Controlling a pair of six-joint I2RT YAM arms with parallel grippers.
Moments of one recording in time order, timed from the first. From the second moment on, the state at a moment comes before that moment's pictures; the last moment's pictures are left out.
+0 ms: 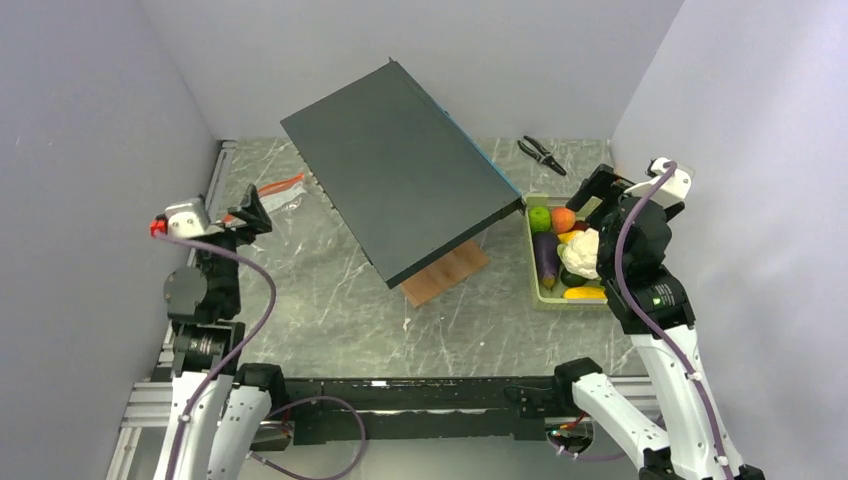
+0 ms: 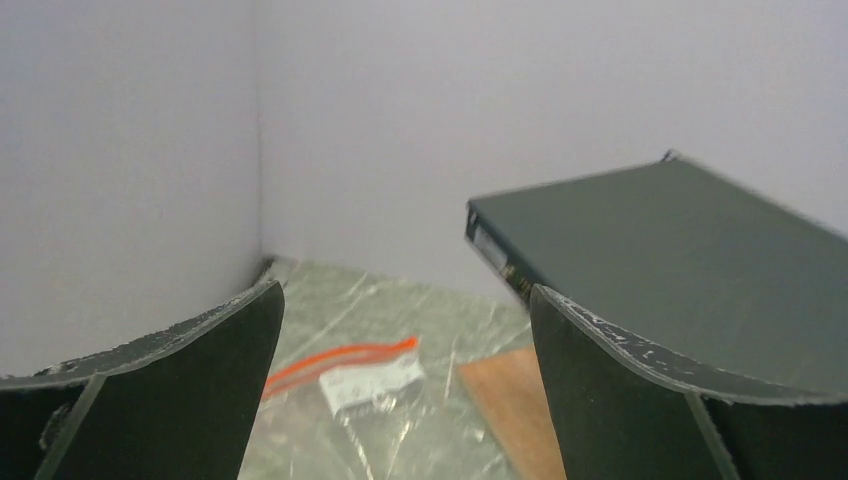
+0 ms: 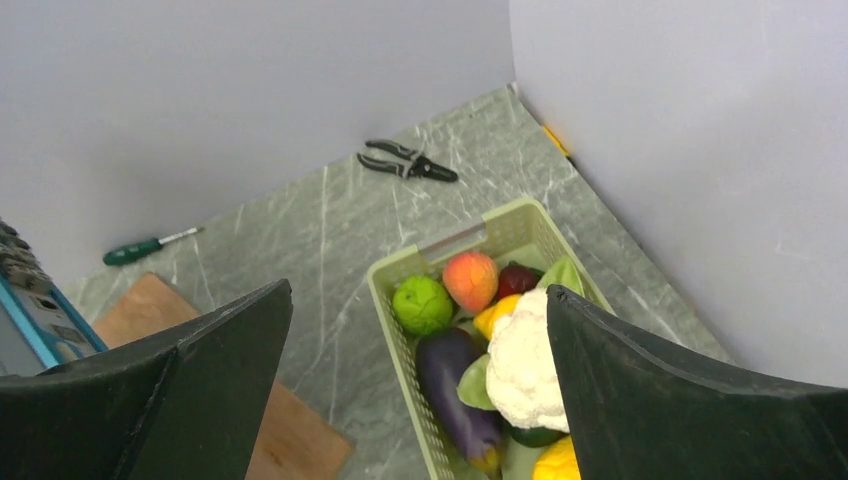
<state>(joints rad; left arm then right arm) -0.06 0.46 0.66 0.17 -0.20 -0.11 0.26 0.77 1.12 -0.48 0.61 0.32</state>
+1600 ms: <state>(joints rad) 0.56 1.53 0.80 -0.08 0.63 -0.60 0.26 0.72 1.28 -0.61 0.03 0.33</state>
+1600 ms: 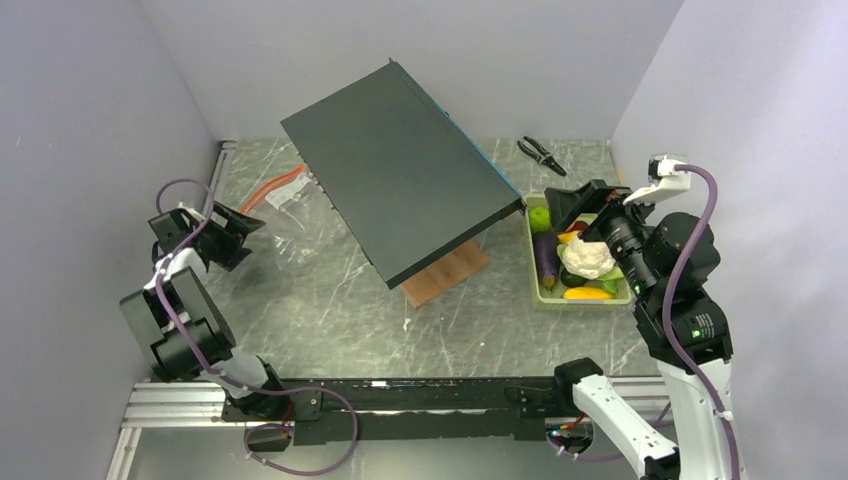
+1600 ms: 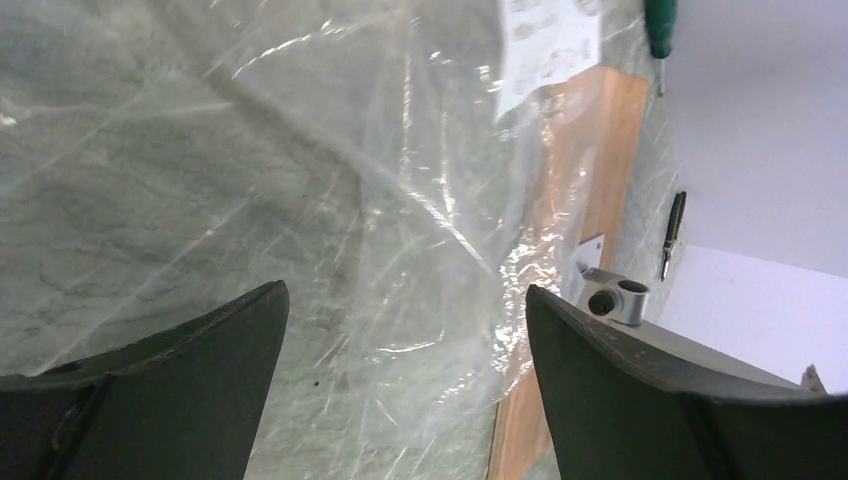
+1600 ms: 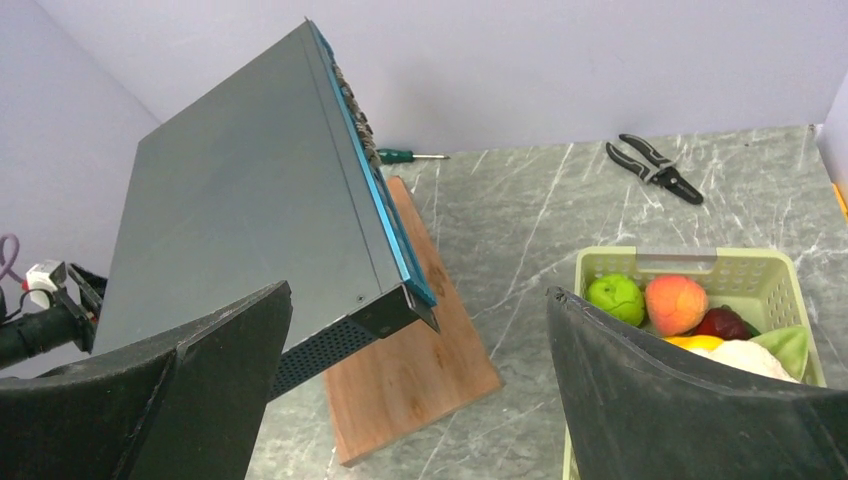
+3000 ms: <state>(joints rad) 0.43 0.65 0.87 -0.06 0.25 -0.50 0.26 0.80 1.33 -0.64 -0.05 0.40</state>
